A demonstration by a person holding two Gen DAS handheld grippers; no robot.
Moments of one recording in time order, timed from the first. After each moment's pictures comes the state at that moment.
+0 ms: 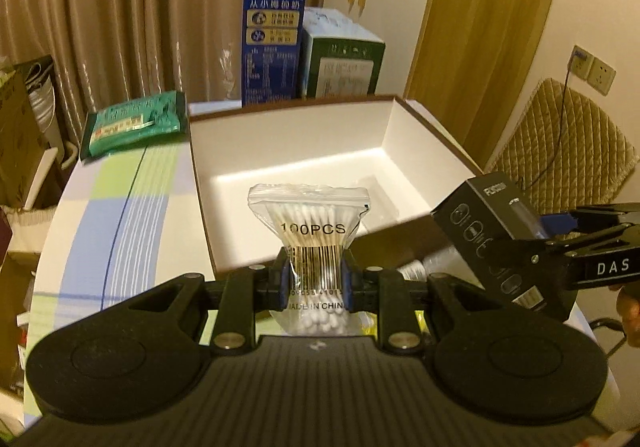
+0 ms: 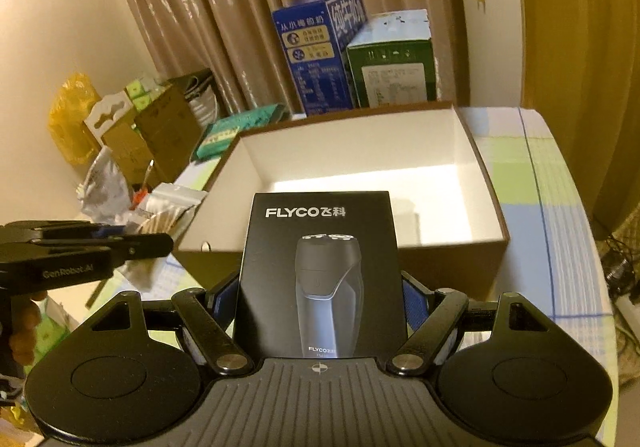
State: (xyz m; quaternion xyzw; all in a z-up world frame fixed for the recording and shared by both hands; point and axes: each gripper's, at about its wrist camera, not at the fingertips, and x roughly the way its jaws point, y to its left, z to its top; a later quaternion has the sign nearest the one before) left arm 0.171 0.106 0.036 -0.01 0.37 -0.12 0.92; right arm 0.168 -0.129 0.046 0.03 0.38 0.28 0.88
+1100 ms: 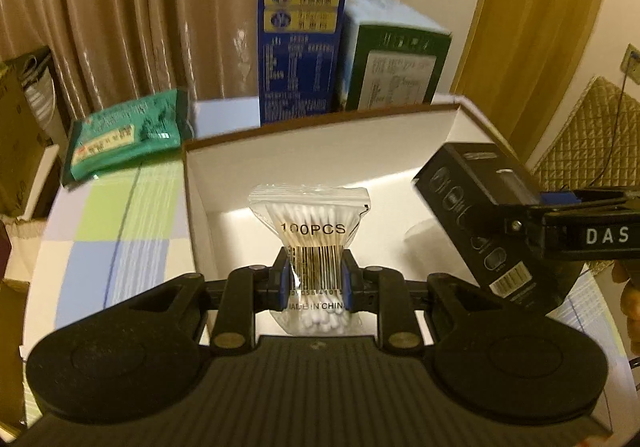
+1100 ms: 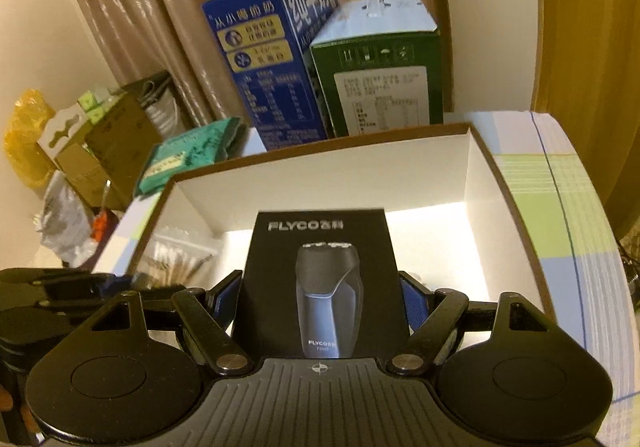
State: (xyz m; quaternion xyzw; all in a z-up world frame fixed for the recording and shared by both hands) left arm 0.305 0.107 0.000 0.00 0.41 -0.10 0.91; right arm 0.303 -0.074 0.012 0.04 0.41 0.23 0.88
